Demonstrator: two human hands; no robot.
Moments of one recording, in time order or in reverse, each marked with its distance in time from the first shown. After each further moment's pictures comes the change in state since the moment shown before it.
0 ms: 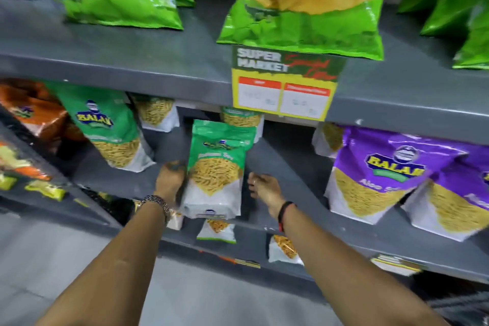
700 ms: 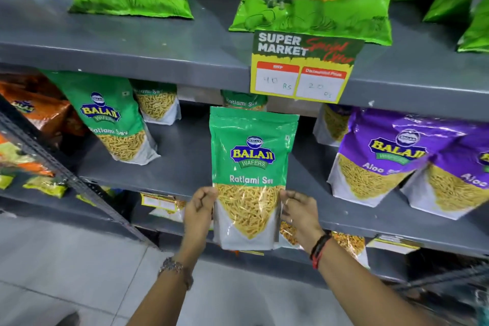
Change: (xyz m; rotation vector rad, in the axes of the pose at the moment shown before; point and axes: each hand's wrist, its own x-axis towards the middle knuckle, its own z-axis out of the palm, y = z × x) left_hand -0.095 -0.062 0.013 -0.425 -0.213 0.168; right_hand -0.081 0.036 -0.040 0.239 0.243 0.037
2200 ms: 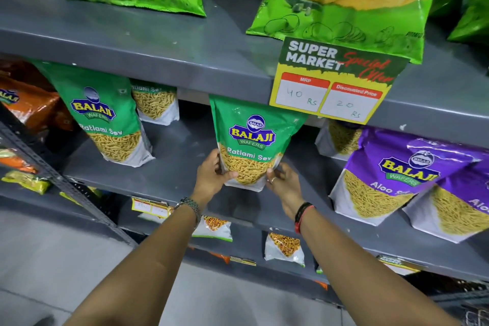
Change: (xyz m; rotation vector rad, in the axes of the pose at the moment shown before) left_hand 0.110 0.020 0.037 0.277 -0.257 0.142; right_hand 0.065 -0.038 0.051 -0.178 -0.112 -0.233
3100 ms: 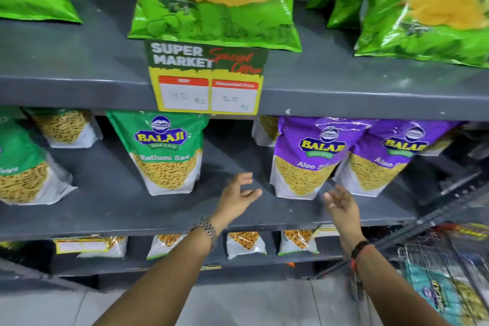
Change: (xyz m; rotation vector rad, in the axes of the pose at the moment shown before) left_hand -0.046 0.026 0.163 0.121 -0.405 -0.029; right_hand -0.064 0.056 -0.236 0.047 0.530 -0.063
